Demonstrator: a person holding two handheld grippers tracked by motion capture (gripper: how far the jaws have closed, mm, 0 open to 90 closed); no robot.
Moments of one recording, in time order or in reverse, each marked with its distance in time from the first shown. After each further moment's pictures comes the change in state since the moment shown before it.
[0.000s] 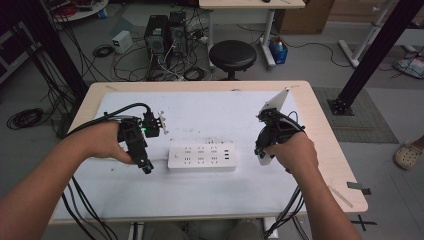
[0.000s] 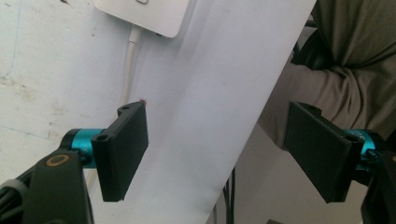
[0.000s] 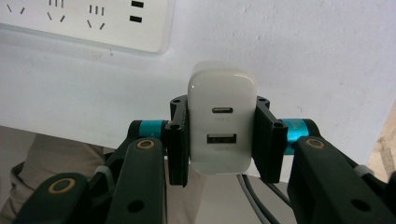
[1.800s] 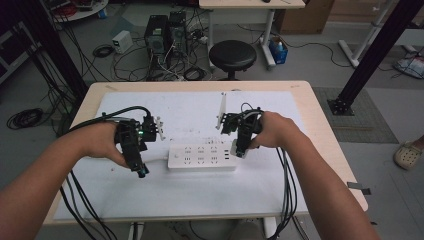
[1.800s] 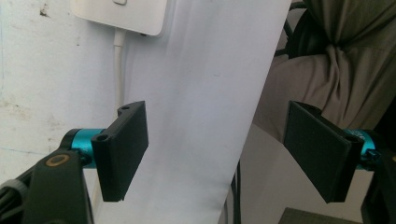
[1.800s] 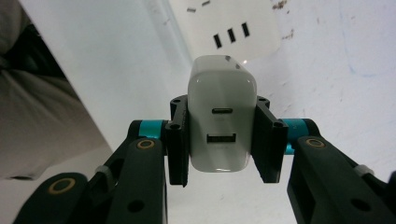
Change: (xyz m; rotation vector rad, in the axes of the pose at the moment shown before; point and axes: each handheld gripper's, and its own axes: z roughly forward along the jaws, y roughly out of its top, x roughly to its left) left arm 0.000 -0.007 0.001 0.009 -0.033 0.137; right arm 0.066 0.043 0.019 0.067 -0.077 -1.009
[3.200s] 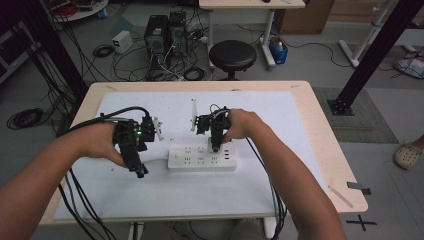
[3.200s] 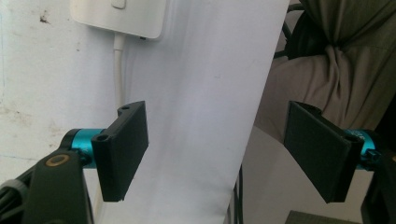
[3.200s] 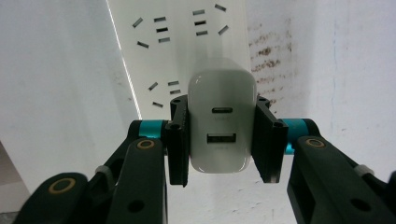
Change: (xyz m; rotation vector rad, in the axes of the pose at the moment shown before) left arm 0.002 -0.003 0.002 -0.013 -0.006 0.032; right arm -0.019 0.073 0.057 -0.023 0.006 -0.208
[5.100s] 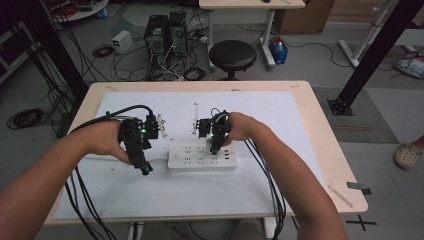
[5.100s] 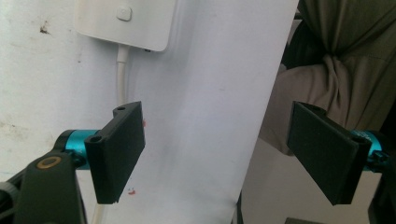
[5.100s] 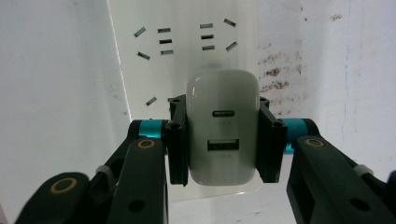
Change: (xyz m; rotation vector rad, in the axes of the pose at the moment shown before) left arm 0.016 0.008 0.010 -0.023 -0.027 -0.015; right arm -0.001 -0.004 0.017 -0.069 0.016 -0.050
